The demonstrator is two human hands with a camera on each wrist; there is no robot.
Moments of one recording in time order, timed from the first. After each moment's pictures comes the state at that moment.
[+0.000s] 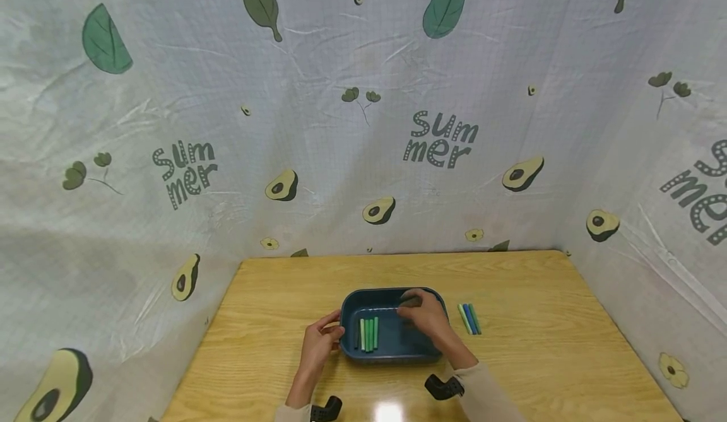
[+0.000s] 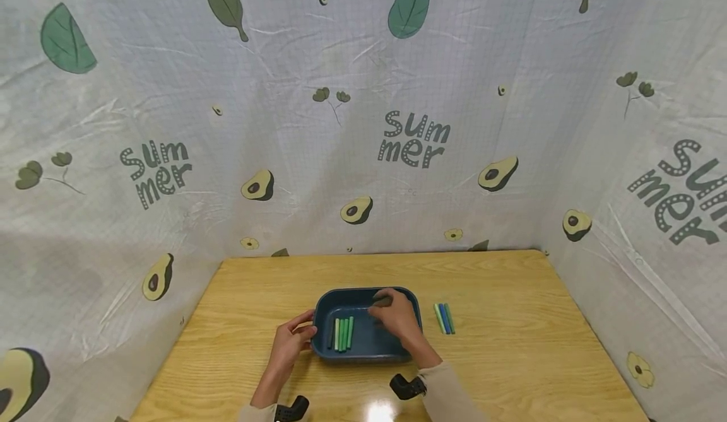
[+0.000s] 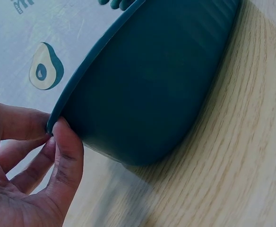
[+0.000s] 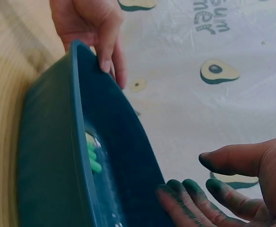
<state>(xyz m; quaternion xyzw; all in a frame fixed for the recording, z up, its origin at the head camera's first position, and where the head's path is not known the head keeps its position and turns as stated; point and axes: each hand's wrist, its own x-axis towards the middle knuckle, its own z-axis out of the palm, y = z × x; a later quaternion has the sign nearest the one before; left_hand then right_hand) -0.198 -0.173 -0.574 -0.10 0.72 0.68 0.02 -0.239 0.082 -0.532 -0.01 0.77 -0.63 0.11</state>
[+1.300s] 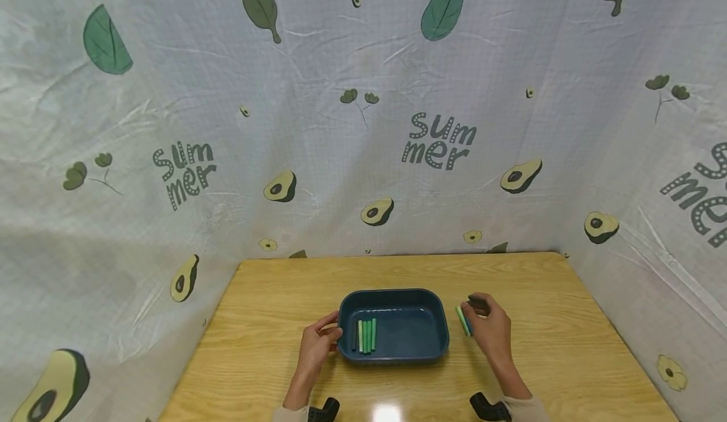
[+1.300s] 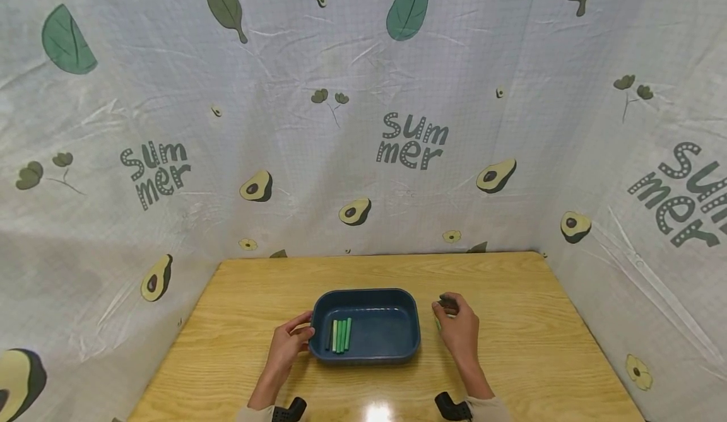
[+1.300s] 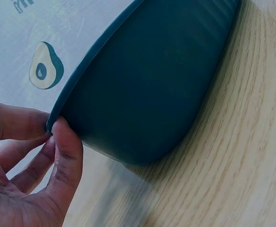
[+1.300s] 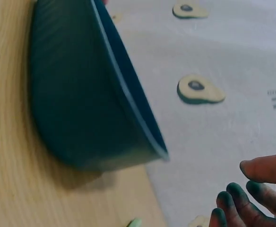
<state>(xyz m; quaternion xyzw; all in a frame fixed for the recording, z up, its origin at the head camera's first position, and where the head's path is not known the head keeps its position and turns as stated) -0.199 -0.171 -0.577 -0.10 0.72 0.68 0.01 -0.218 0.184 -0.543 0.08 0.85 -0.50 -0.15</state>
